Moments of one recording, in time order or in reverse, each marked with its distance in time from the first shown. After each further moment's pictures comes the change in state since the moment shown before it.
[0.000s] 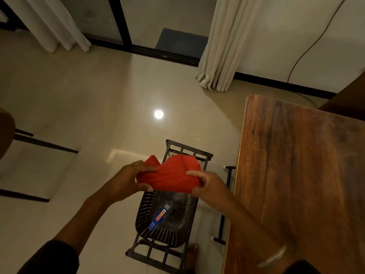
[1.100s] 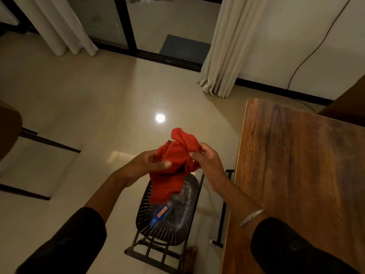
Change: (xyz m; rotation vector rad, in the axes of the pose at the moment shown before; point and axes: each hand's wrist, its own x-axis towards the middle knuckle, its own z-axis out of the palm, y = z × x) left_hand 0.026 0.034 0.001 -0.577 -0.140 -0.046; right_hand 0.044 -0.023 -0.008 0.563 0.220 -0.188
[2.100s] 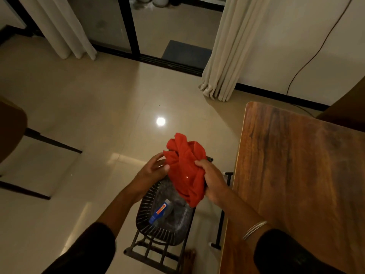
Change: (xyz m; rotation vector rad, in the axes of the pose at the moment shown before) left_hand -0.014 -0.037 0.036 -0.239 0.227 0.028; right_hand -0.035 0.011 0.007 0.229 0.019 0.416
